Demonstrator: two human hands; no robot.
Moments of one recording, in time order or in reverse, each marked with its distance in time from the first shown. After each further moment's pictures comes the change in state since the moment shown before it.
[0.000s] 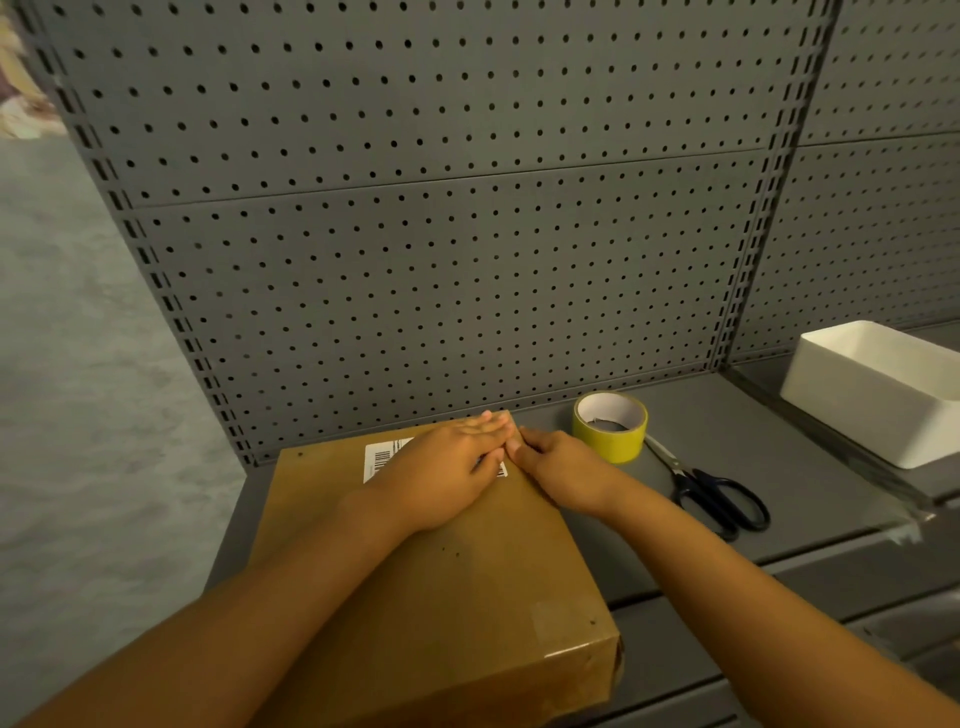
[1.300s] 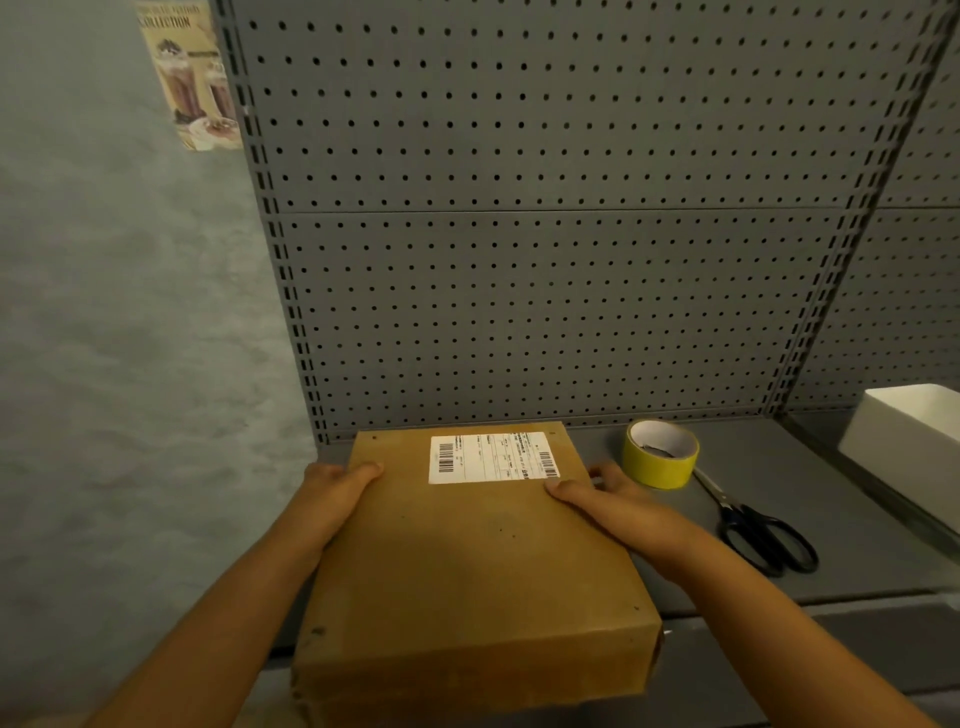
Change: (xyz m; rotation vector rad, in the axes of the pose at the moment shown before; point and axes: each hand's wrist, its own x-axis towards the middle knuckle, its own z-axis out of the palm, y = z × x) left_hand -0.125 -0.067 -0.029 -0.950 0.387 -1.141; right_hand -0.038 -0.013 0.005 0.269 -0.066 0.229
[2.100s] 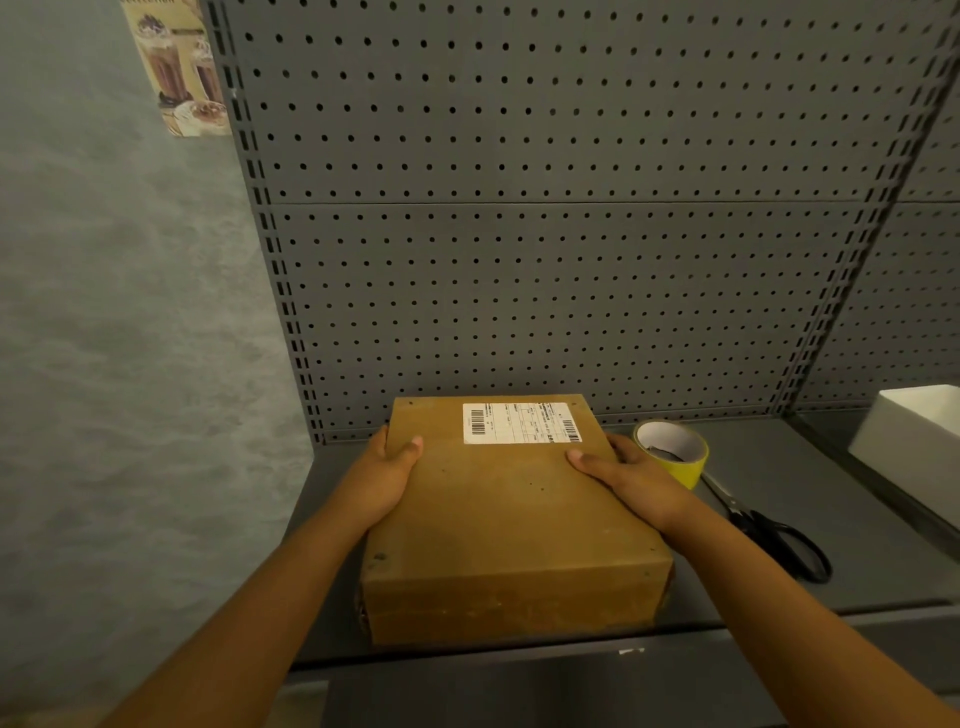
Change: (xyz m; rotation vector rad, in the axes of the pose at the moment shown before) left_hand 0.013 0.024 0.038 0.177 -0.149 0.249; right_hand 0.035 0.001 -0.019 0.112 0.096 -0.057
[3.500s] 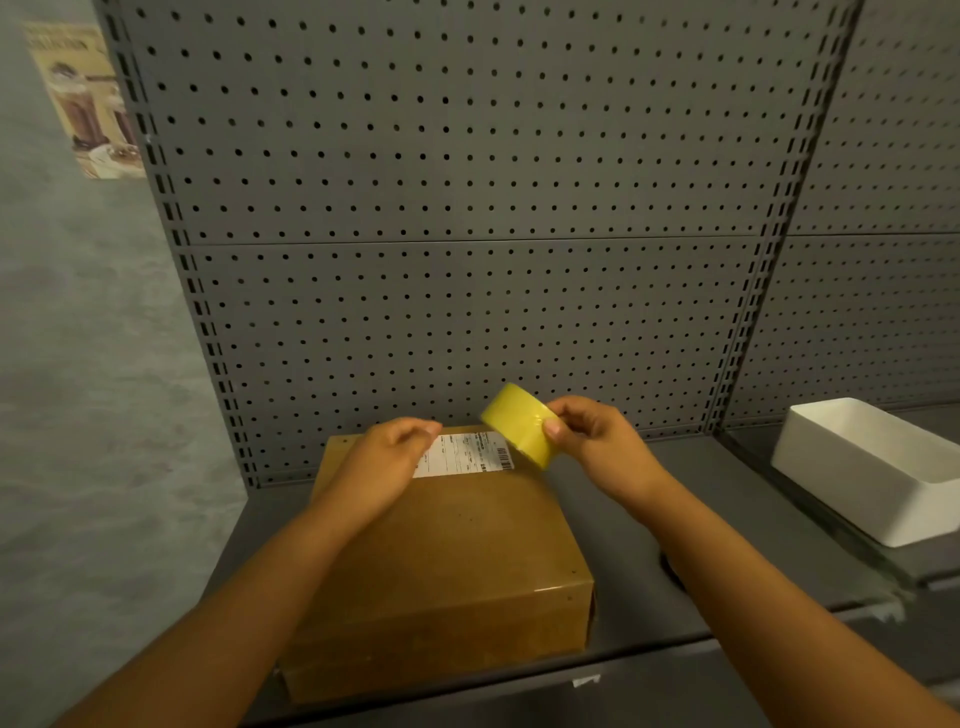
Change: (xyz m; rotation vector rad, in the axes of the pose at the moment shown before) left_hand -0.003 0.069 0.043 0.153 -0.006 0.384; right_hand -0.007 -0.039 -0.044 -0.157 0.095 -0.546
